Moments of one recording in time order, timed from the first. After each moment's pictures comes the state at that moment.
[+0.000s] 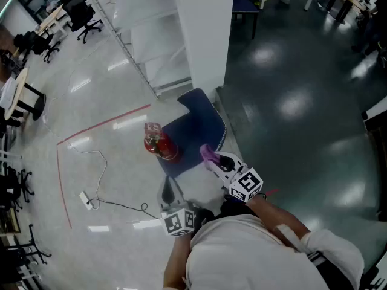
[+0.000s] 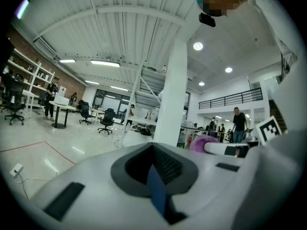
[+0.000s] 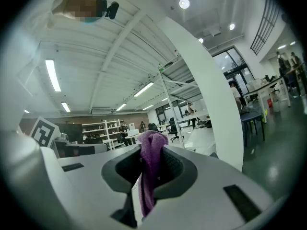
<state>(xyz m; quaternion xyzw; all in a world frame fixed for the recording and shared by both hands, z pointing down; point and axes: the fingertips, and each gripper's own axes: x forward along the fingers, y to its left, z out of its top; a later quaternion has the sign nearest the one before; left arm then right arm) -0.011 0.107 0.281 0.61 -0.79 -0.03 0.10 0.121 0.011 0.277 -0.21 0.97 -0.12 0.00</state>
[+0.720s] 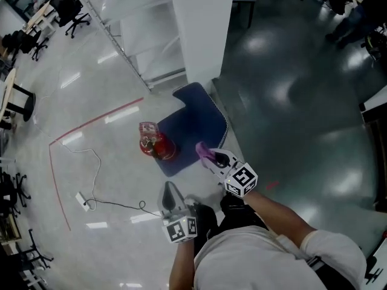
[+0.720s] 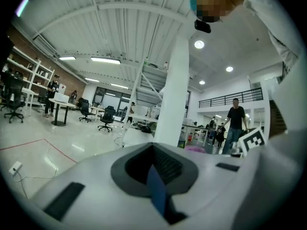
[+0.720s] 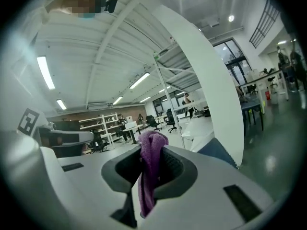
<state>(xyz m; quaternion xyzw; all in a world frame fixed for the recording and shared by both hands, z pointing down) -0.025 0.099 0.299 0.61 -0.79 -0.03 0.11 0.088 -0.018 0.336 -0.21 0.96 -0.15 -0.04</state>
